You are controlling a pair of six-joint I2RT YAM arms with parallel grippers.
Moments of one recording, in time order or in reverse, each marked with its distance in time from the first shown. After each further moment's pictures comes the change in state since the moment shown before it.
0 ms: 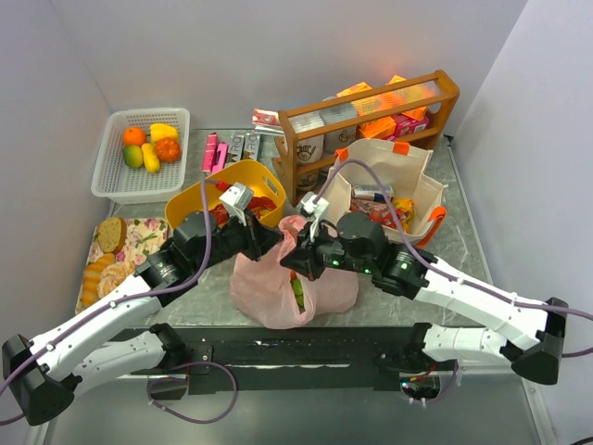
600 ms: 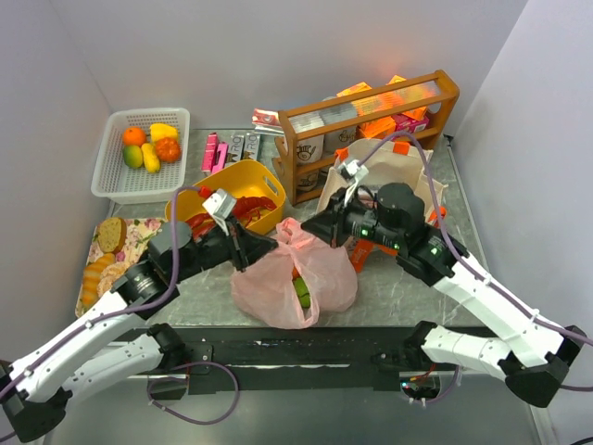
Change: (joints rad) left arm 0.001 -0.167 -0.007 -0.062 0.106 -0.025; right arm -0.280 -0.032 0.111 -0.034 -0.136 0.039
